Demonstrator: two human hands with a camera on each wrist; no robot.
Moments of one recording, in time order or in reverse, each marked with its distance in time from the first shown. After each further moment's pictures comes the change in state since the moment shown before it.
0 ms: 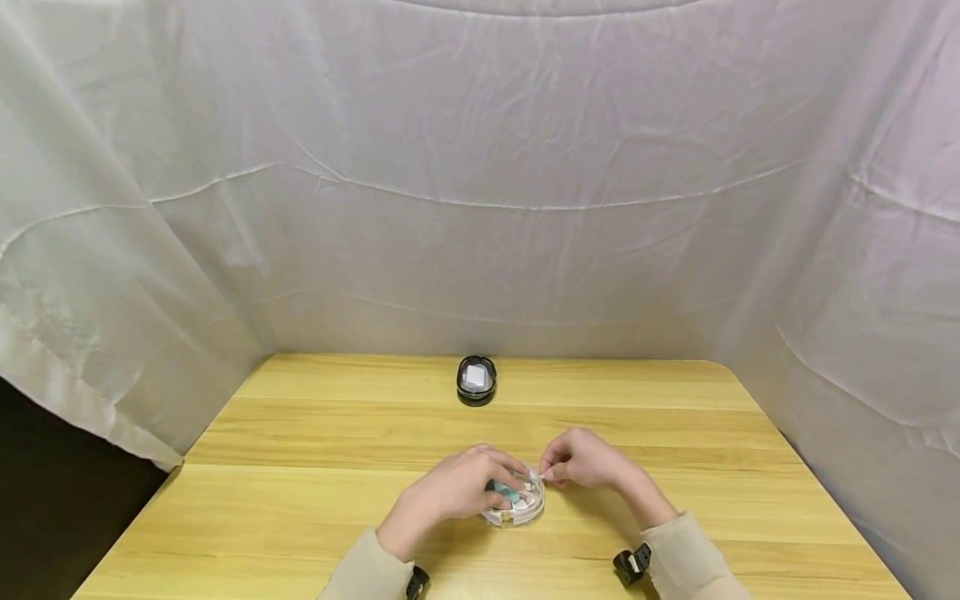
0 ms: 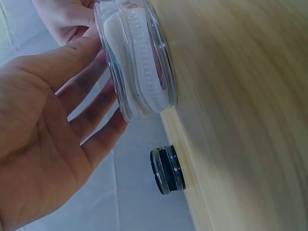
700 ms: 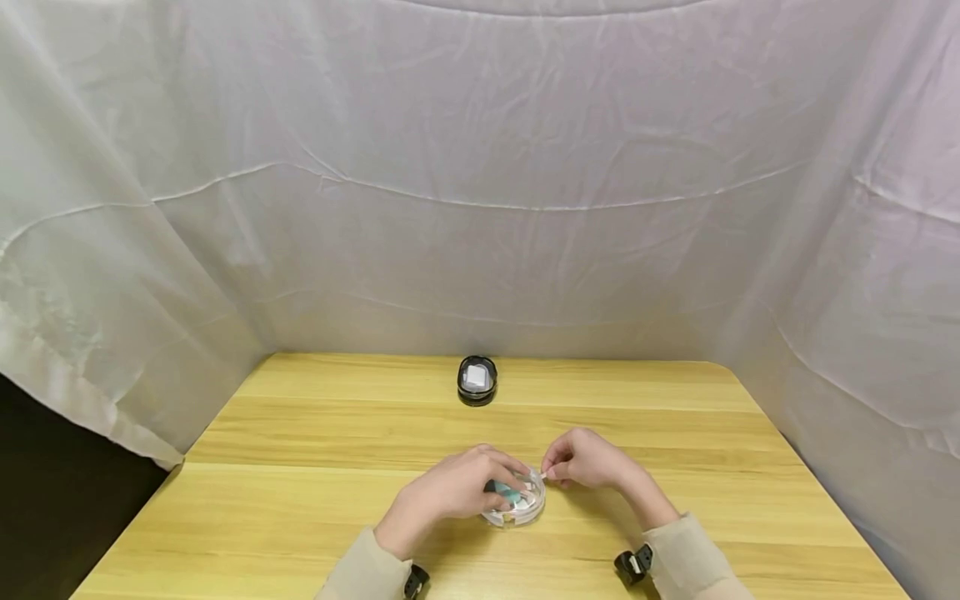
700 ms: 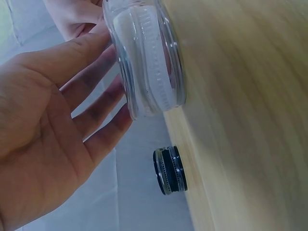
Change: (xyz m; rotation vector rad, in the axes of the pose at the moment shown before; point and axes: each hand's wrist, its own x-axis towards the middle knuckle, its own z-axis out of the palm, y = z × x) left_hand 0.000 0.000 -0.003 -0.018 -0.028 0.025; right_hand -0.004 0.000 -0.001 0.023 0.008 0.045
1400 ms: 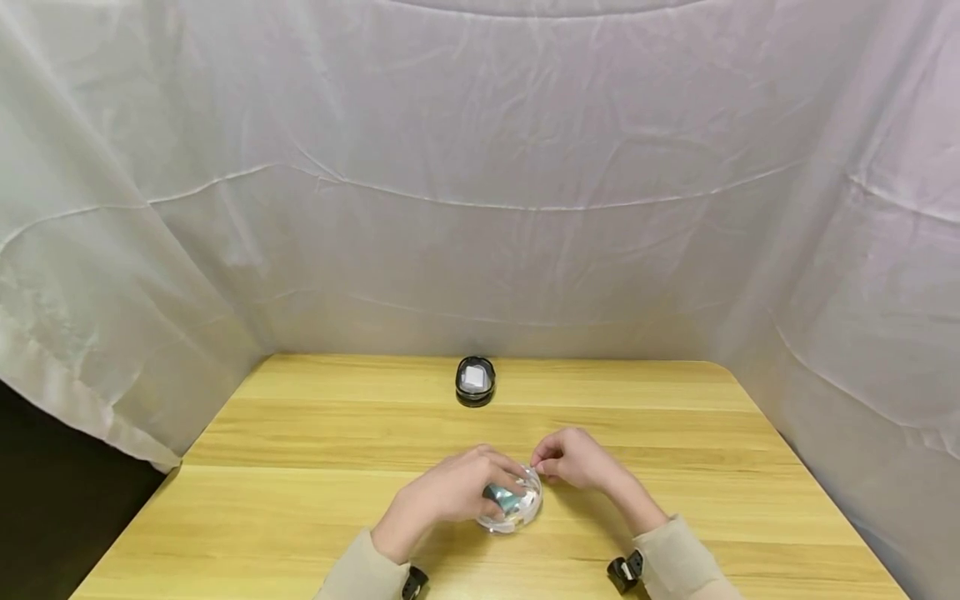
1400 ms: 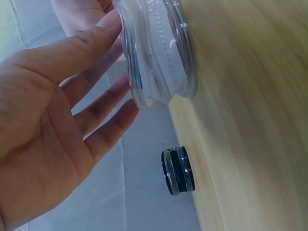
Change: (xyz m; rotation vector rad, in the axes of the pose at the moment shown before) left_hand -0.002 0.005 -0.005 0.049 -0.009 0.064; right_hand 0.008 -0.002 0.013 -0.005 0.106 0.009
